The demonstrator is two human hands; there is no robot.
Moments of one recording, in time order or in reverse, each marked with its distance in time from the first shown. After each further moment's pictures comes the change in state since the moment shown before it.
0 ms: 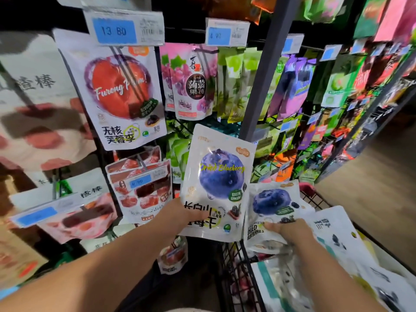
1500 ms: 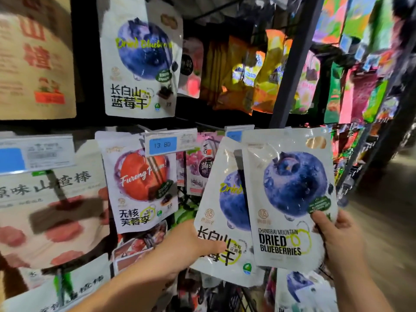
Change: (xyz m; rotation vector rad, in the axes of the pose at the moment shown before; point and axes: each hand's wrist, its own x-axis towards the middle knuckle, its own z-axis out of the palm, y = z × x) left_hand -0.004 0.113 -0.076 0.132 -0.188 0.418; right_hand -0.126 -0.143 -0.065 0.835 0.216 -0.887
